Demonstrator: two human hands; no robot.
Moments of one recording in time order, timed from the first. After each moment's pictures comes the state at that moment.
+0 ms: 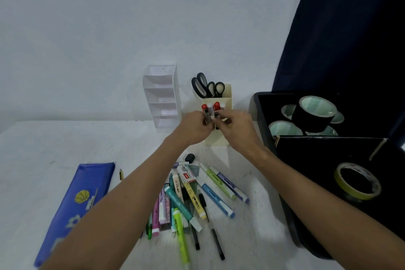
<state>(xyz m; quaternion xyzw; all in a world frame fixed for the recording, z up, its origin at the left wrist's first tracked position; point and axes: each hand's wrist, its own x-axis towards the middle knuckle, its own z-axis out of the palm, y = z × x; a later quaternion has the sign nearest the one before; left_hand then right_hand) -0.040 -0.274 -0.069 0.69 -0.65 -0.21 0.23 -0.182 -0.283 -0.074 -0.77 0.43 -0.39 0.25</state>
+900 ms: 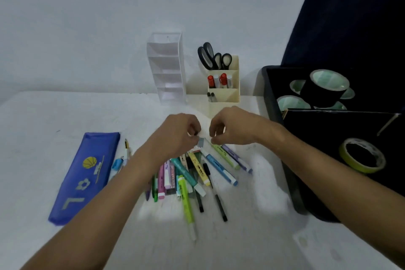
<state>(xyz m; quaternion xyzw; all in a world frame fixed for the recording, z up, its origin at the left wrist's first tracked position) -0.019 -0.165 -0.071 0.69 -0.69 -0.15 0.15 -0.183 -0.232 -0.048 -0.90 0.37 0.02 0.22</state>
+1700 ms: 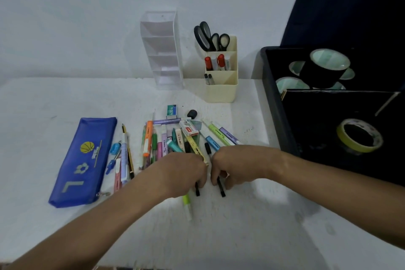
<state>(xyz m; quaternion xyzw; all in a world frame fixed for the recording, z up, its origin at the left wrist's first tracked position) -0.052 -0.099 -0.102 0.50 -0.83 -0.16 -0.20 -0.203 -0.171 -0.107 -0.94 0.16 0.23 0.21</state>
